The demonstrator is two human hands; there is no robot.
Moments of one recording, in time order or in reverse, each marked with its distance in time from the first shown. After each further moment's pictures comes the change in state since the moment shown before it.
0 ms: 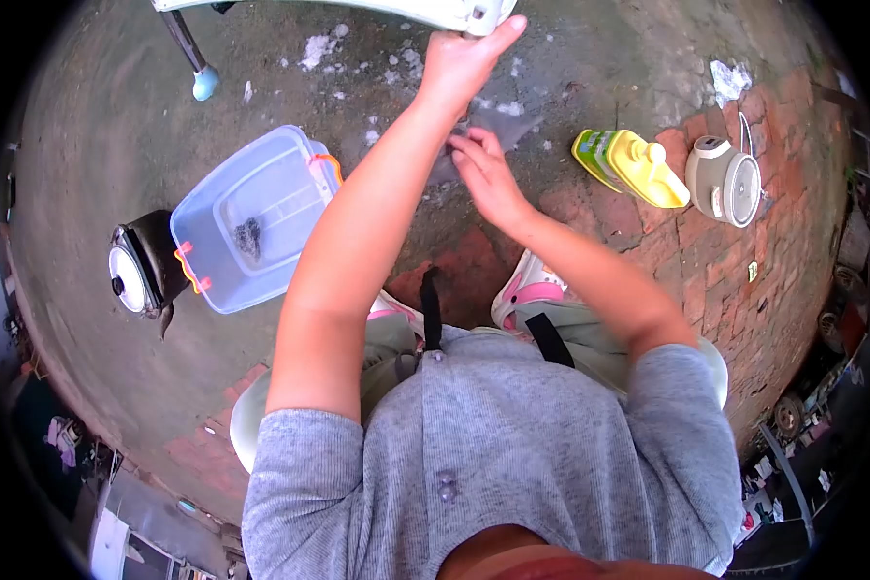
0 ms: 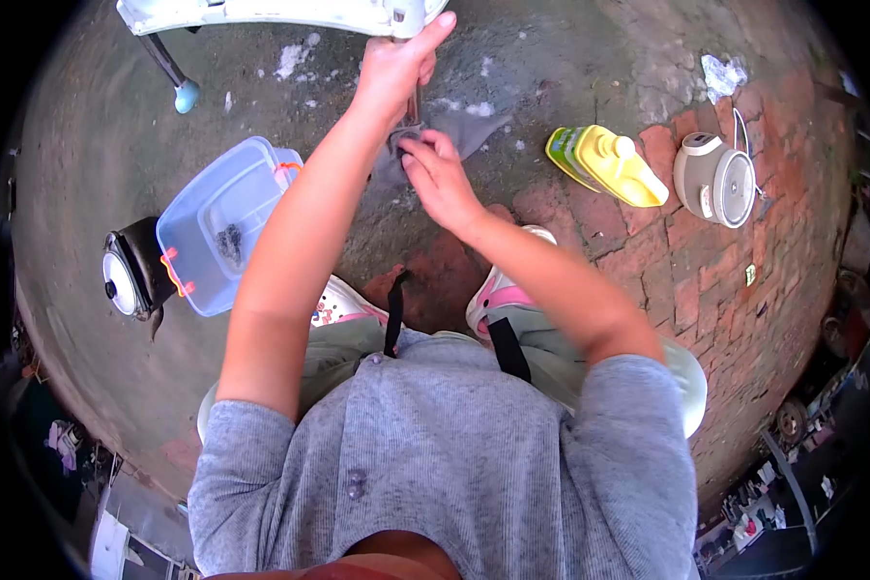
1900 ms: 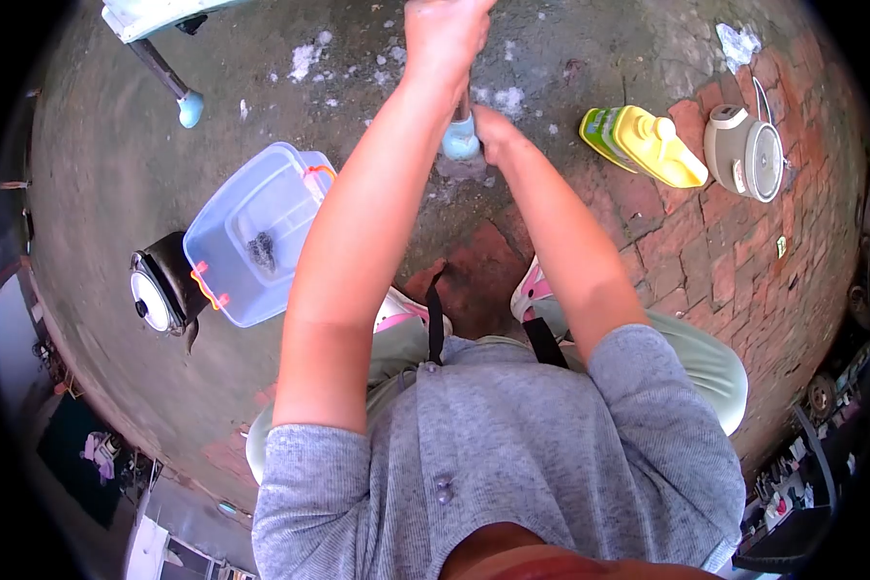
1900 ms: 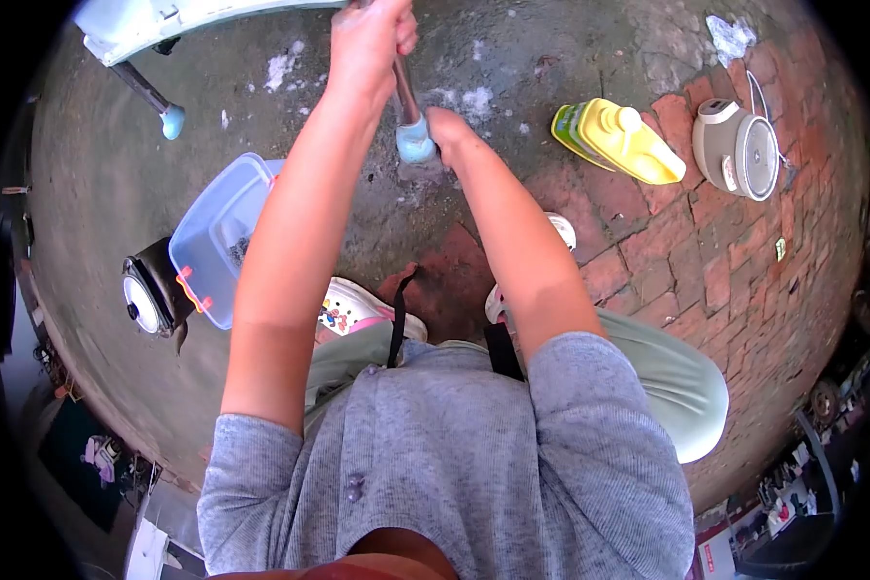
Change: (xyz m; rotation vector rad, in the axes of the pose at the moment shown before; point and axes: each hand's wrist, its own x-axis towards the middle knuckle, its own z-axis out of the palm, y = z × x) left_hand 0.005 0.027 0.029 -0.060 0.011 0.098; right_hand 0.072 0.073 0.006 0.758 -0.032 0.927
